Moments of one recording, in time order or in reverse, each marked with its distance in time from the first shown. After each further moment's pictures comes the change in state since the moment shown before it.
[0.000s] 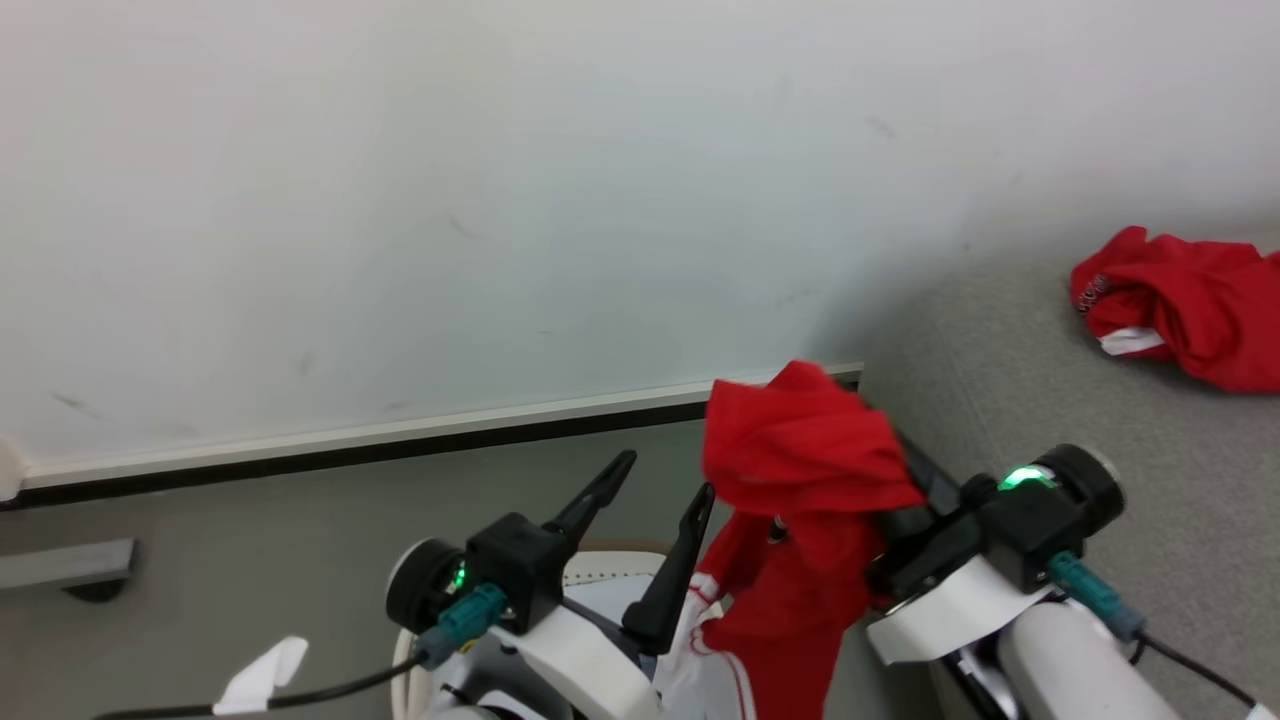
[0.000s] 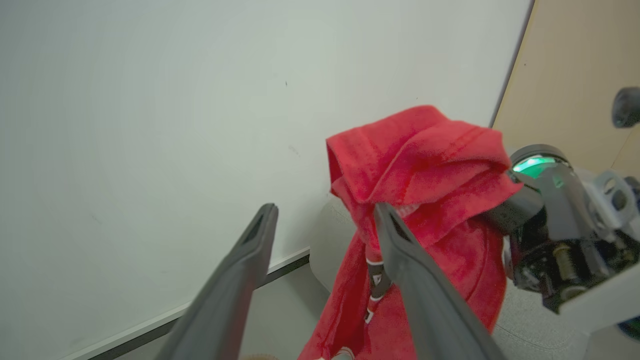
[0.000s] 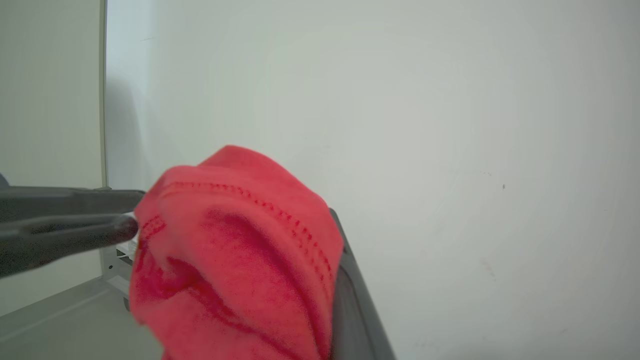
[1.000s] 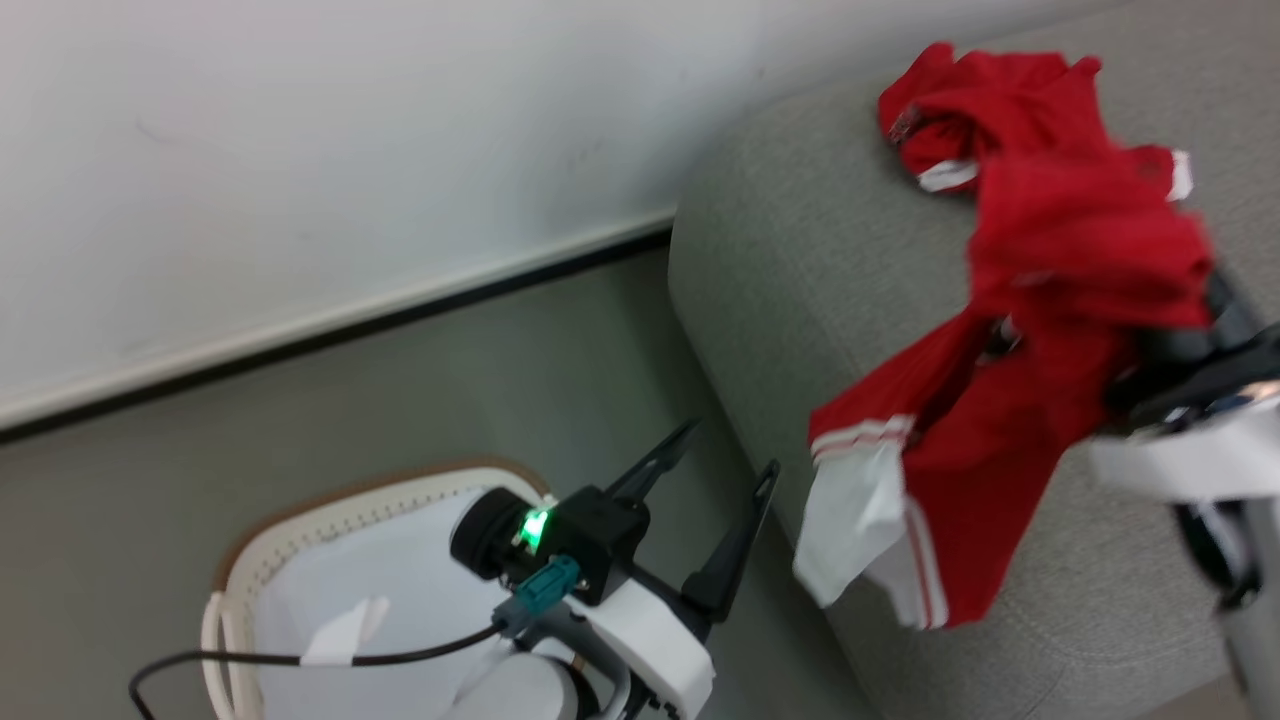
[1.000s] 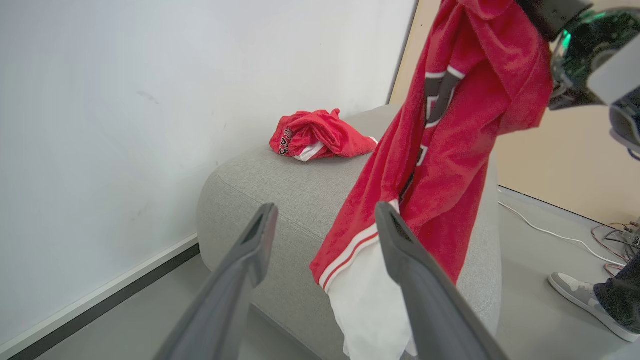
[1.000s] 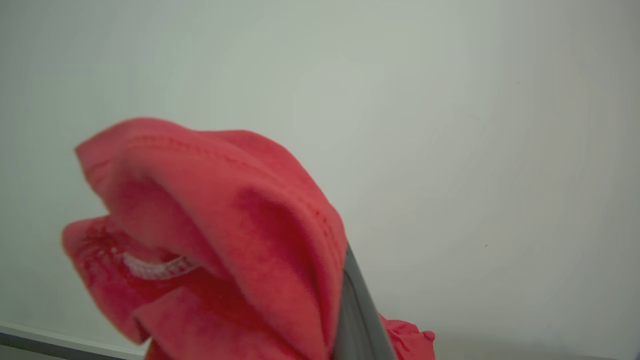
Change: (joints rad) left arm -0.117 -0.052 -0.083 0.188 0.041 -0.048 -0.118; right arm -0.081 -0.144 -0.294 -0.160 -0.004 0.000 0.000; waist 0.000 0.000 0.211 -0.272
